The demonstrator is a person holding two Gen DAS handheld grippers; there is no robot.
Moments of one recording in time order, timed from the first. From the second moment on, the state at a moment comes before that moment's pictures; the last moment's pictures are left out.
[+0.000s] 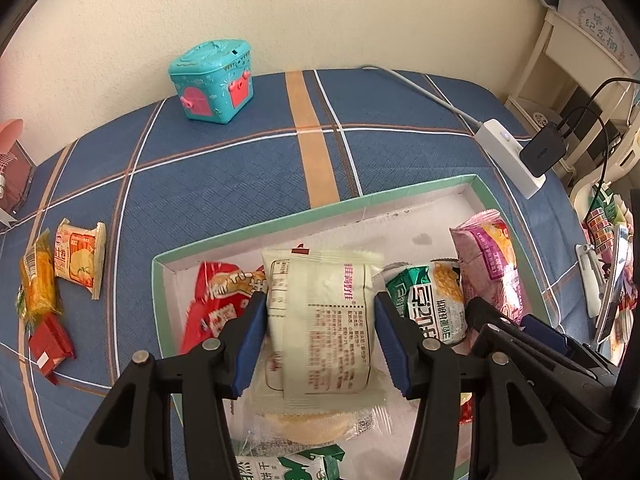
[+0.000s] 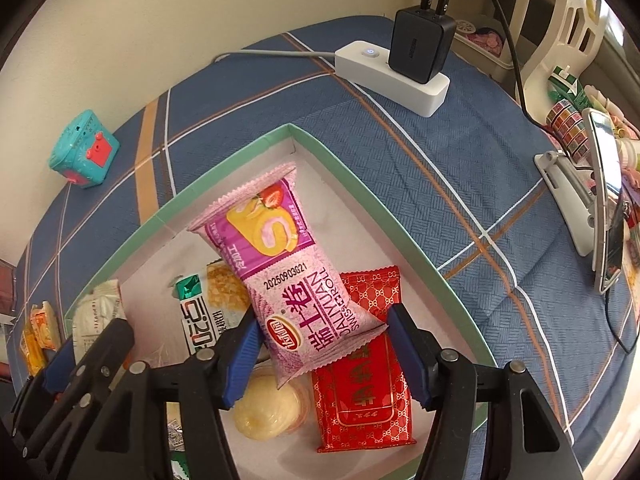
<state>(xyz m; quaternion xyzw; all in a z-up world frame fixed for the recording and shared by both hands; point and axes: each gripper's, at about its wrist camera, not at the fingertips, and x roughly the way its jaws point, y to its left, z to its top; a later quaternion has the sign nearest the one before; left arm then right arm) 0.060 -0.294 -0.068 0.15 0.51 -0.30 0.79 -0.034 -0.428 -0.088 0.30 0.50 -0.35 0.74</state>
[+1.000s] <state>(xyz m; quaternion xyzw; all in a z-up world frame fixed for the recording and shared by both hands) 0.069 -0.247 -0.027 0.10 0.53 -0.26 0.80 -0.053 -0.403 -0.026 0.26 0.47 -0.36 0.76</state>
